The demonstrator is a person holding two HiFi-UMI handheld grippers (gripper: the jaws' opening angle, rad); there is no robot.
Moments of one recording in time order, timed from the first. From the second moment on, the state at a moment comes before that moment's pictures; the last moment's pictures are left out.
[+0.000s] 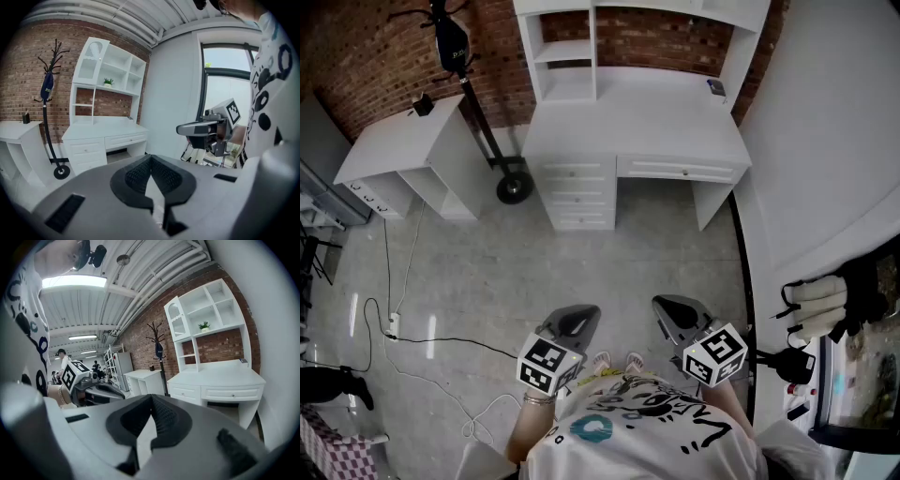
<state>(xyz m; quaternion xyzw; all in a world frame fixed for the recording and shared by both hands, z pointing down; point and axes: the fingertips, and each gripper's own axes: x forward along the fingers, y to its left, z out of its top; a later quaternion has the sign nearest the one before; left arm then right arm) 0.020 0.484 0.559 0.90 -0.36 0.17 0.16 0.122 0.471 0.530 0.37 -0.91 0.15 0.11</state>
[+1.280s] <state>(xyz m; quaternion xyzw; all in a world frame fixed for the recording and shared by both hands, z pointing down) -0.039 0.489 0.581 0.90 -0.35 0.19 0.17 0.054 0.476 0.538 0.36 -0.91 0.17 0.09</state>
